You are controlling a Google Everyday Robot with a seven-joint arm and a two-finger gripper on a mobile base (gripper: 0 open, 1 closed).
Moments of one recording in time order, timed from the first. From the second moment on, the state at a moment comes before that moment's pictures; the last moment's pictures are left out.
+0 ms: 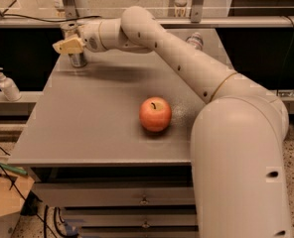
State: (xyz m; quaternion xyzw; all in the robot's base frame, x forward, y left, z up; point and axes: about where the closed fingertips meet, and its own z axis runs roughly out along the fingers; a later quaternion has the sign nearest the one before) arm 0.770 0.237 0.897 -0.47 0.63 0.35 0.51
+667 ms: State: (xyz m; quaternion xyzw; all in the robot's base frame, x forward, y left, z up) arm 0.760 0.228 0.932 -0.47 0.61 0.34 0.54
